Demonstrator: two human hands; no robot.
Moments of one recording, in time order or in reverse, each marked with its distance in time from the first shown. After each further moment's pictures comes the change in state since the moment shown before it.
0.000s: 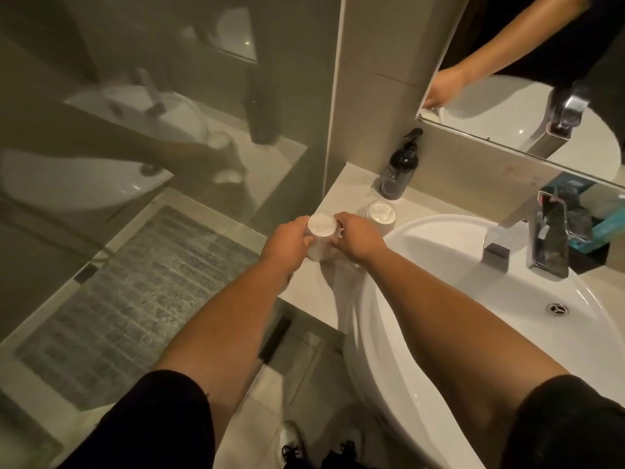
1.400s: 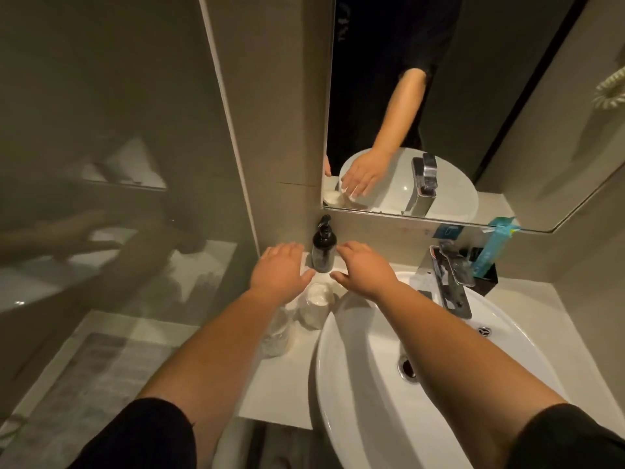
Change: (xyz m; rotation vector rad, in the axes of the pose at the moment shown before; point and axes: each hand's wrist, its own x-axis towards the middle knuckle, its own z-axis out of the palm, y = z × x) left_hand 0.091 0.120 -0.039 0.440 -0.004 0.499; right_hand -0.009 0.060 -0.133 -0.281 0.227 0.090
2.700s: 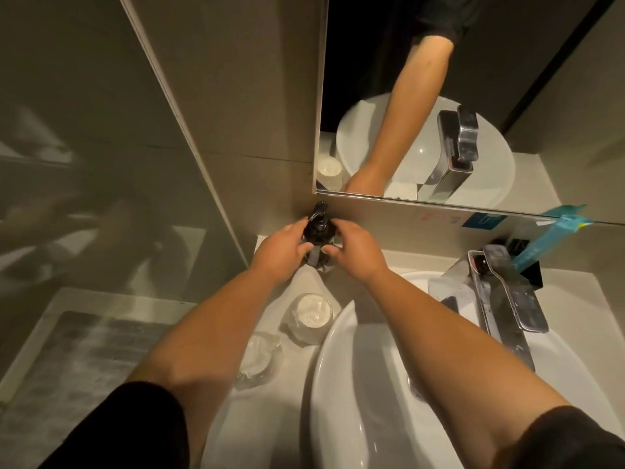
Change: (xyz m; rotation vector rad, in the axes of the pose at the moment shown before) left_hand 0.119 -0.019 0.081 -0.409 -0.131 -0.019; right_hand 0.102 0.047 0.073 0.434 0.079 0.186
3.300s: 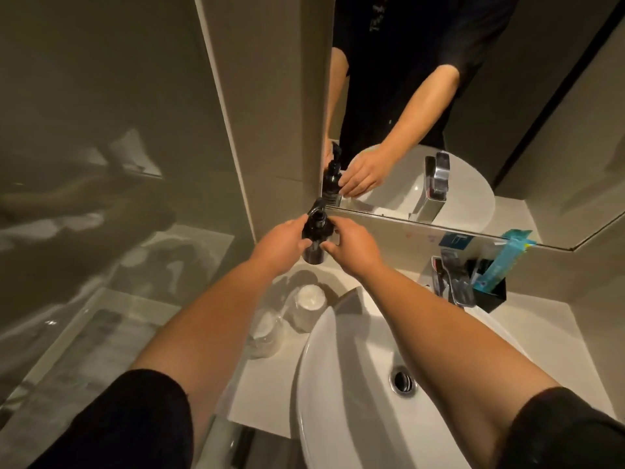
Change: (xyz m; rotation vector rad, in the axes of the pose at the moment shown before) left_hand -0.079 0.067 -0.069 0.063 0.148 -0.023; right_hand -0.057 -0.061 -0.068 -0.055 0.055 -0.190
